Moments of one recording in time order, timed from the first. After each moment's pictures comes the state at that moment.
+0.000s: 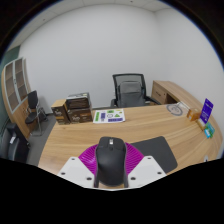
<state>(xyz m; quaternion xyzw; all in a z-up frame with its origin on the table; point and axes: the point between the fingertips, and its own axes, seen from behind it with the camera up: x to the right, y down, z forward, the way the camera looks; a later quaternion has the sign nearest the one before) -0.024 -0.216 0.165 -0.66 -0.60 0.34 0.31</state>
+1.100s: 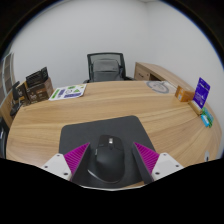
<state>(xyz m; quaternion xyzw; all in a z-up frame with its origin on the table) -0.043 -0.043 -0.001 -0.70 -0.59 0.25 0.31</state>
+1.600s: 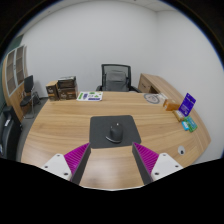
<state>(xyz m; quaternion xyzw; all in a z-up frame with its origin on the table) 0.145 -0.097 0.164 -0.66 -0.63 0.26 0.32</state>
